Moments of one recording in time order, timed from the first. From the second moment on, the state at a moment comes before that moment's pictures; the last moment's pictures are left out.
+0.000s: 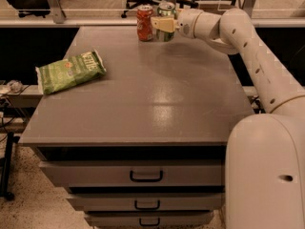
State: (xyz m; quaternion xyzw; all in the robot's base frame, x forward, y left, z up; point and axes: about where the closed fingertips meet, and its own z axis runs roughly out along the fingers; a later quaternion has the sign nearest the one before) arm 0.872 -0.050 0.935 -0.34 0.64 0.27 0.64
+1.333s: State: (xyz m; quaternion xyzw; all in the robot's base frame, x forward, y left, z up) arm 0.898 -0.061 0.912 -0.29 0.65 0.26 0.66
